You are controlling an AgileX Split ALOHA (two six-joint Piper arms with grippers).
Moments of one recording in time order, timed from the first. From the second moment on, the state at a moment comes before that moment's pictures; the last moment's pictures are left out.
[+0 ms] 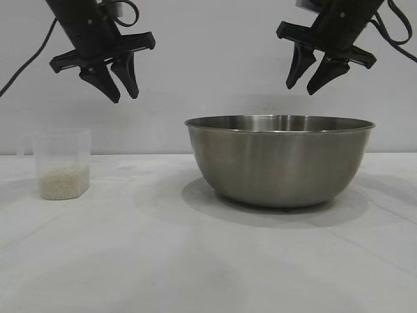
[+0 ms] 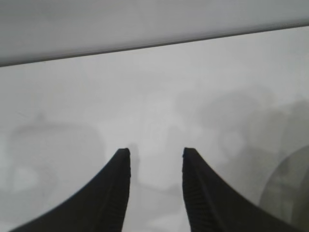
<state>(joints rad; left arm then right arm) -0.22 2.13 -1.73 -0.30 0.54 0.10 0.16 2.16 -1.81 0.51 0.71 -0.35</state>
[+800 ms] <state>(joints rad) -0.22 2.08 -1.73 -0.30 0.58 0.10 0.16 2.09 -1.81 0.48 0.84 -0.35</state>
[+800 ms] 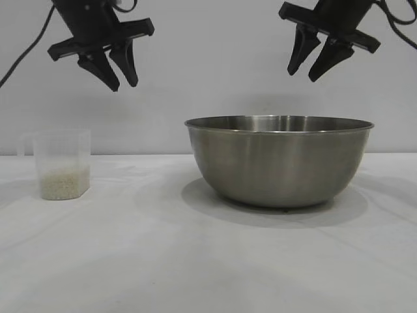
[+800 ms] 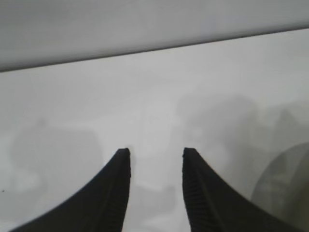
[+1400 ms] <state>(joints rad) -0.22 2.02 -1.73 -0.26 0.68 0.11 0.16 1.98 -1.72 0.38 1.17 -0.35</state>
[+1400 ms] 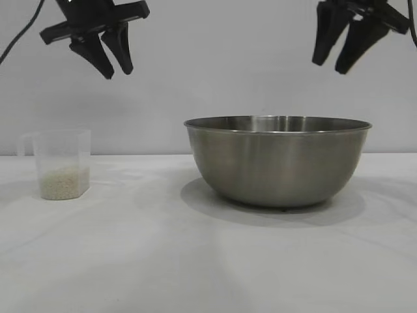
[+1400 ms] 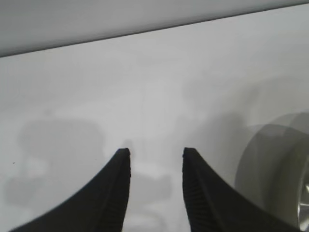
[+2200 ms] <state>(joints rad) -0.22 2.01 -1.73 -0.26 0.66 0.11 0.15 2.04 -1.54 0.32 0.97 -0.35</state>
